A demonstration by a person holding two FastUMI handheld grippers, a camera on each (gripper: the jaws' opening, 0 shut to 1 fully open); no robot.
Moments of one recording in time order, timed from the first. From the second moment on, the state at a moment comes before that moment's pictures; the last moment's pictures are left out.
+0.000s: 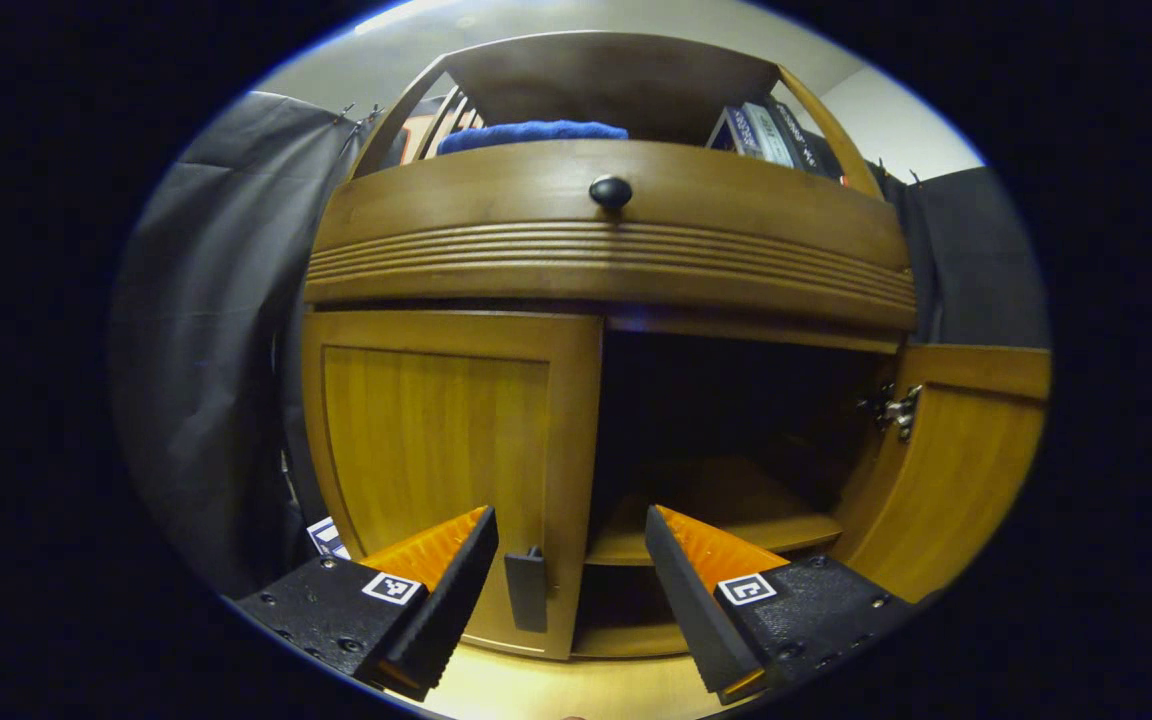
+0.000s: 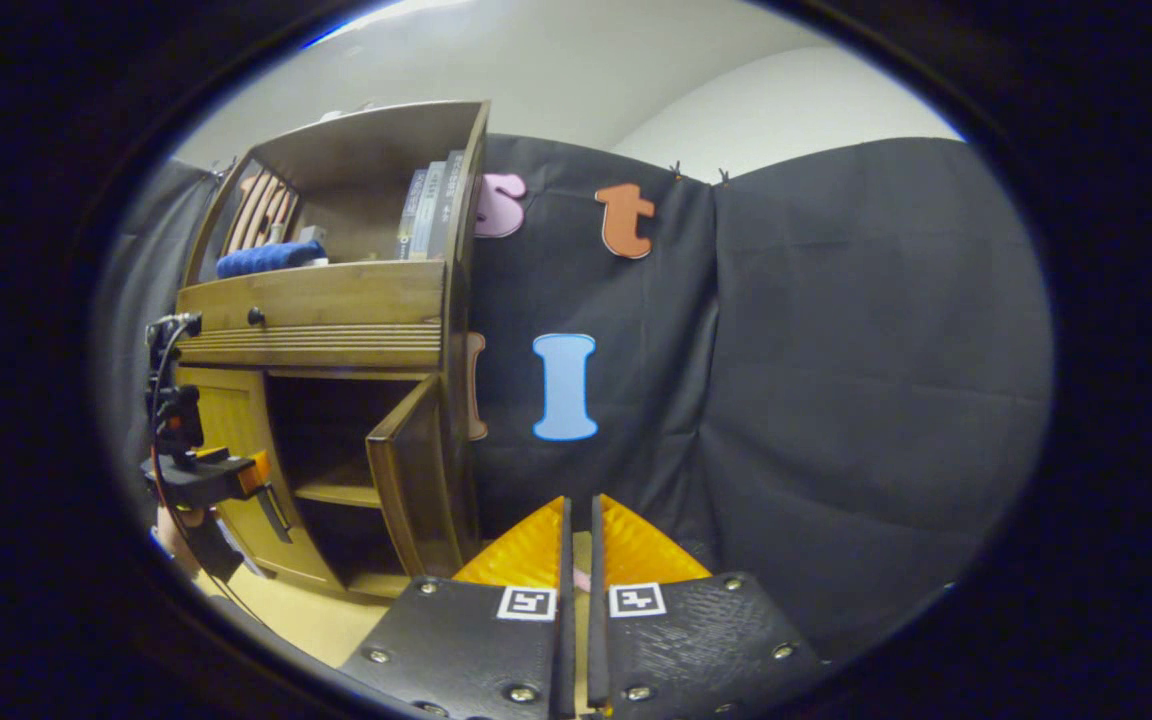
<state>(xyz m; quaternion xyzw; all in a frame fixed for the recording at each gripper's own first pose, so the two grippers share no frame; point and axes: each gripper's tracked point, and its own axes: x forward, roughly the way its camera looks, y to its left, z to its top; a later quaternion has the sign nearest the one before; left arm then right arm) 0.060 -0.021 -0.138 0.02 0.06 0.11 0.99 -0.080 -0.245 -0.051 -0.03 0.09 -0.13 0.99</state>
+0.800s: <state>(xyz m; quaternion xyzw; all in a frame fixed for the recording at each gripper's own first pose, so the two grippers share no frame) 0.089 0.017 -0.207 0.03 0.12 0.15 0.98 -0.095 -0.271 -0.069 -0.04 0.10 -0.18 0.98</state>
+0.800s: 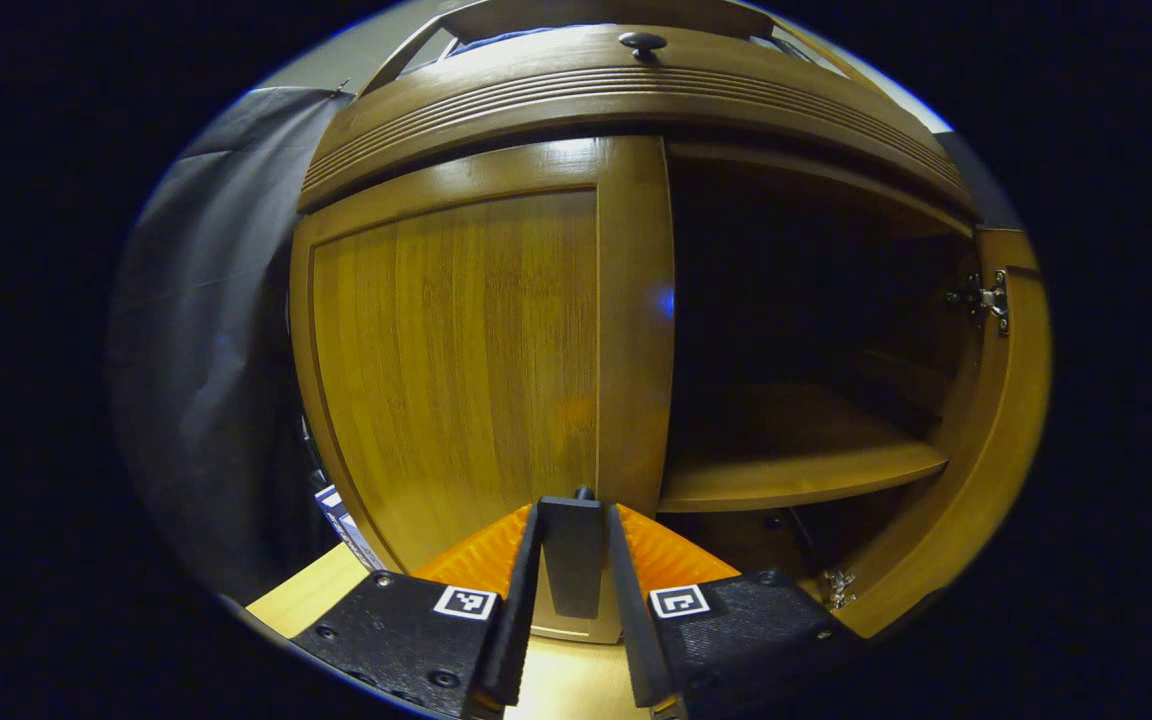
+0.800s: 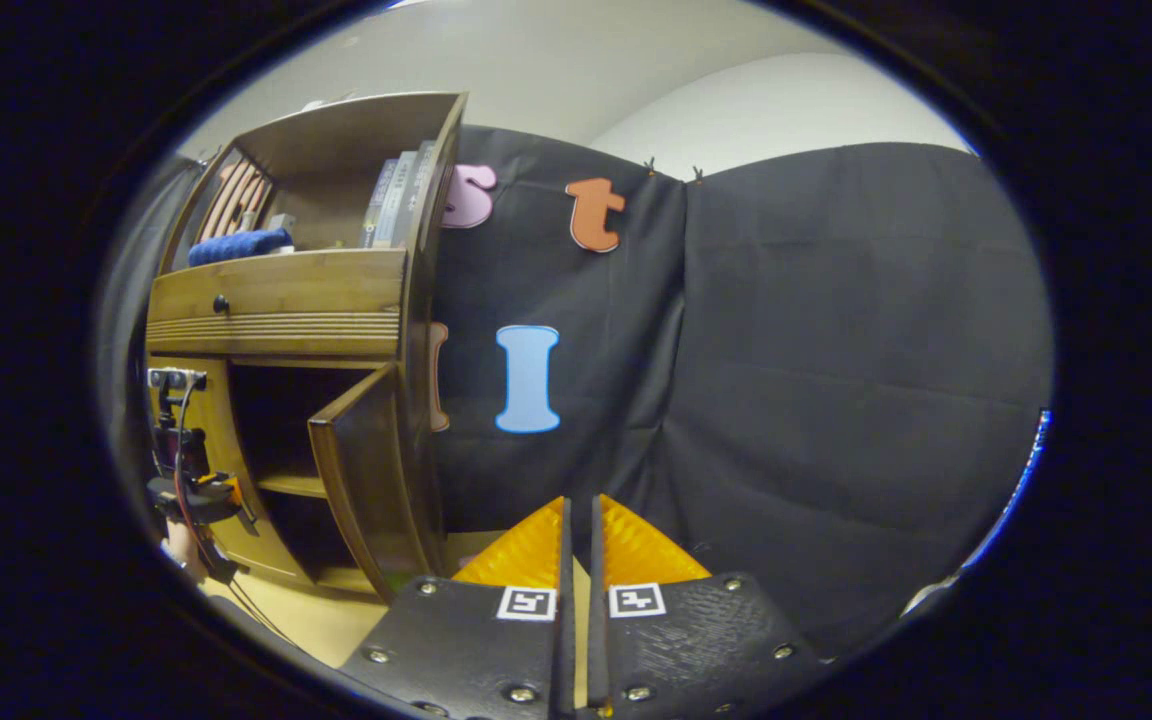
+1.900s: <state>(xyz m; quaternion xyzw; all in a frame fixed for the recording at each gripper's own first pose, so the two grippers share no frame) 0.082 0.022 -0.206 0.02 0.10 0.16 0.98 -0.095 -0.270 -0.087 -0.02 0.11 -0.18 0.98</state>
